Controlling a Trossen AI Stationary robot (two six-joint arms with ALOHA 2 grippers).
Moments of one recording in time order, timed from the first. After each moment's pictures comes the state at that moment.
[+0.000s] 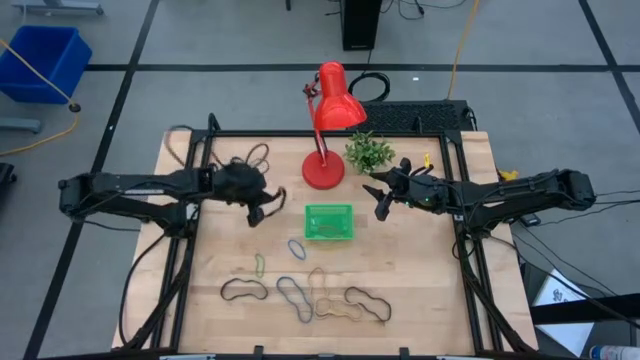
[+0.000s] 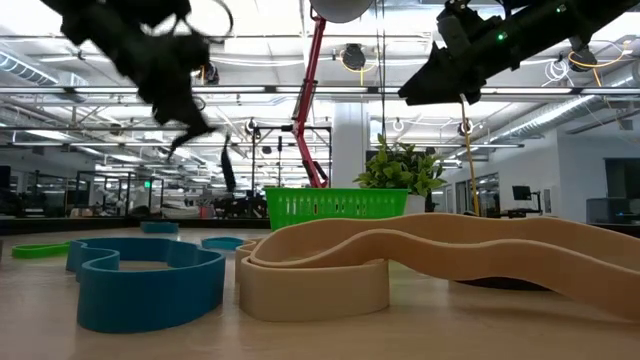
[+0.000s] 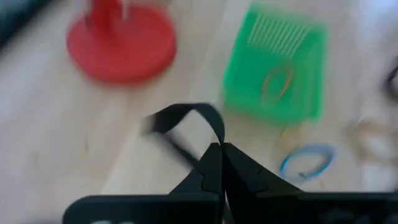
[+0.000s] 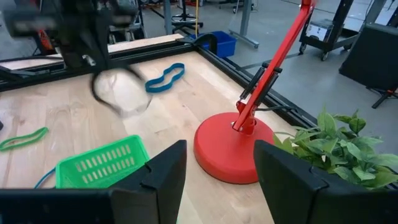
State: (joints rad) left arm 0.21 1.00 0.66 -0.36 0.04 -0.16; right arm -0.03 1.05 0.56 0.14 0.44 0.17
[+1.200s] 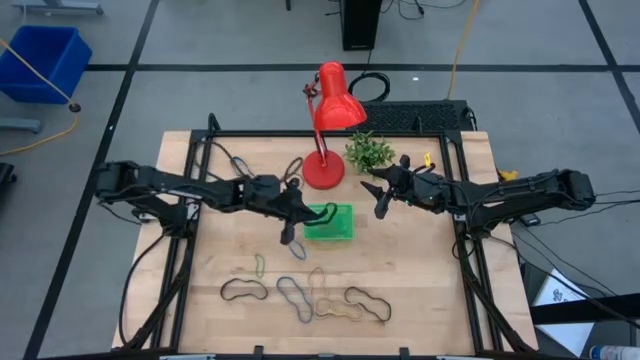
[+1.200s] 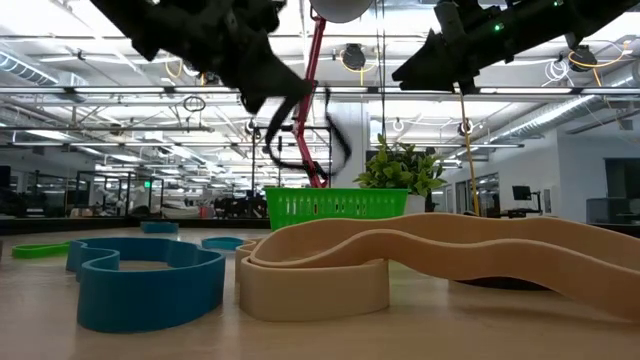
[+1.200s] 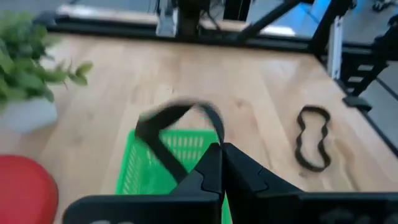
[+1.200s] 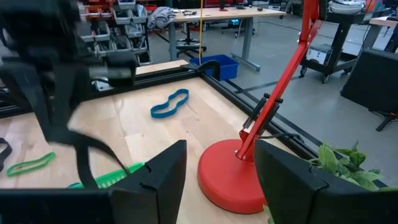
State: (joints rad) left arm 0.04 1.43 0.79 0.22 0.16 -0.07; right arm -0.03 1.05 0.56 0.25 0.44 0.12
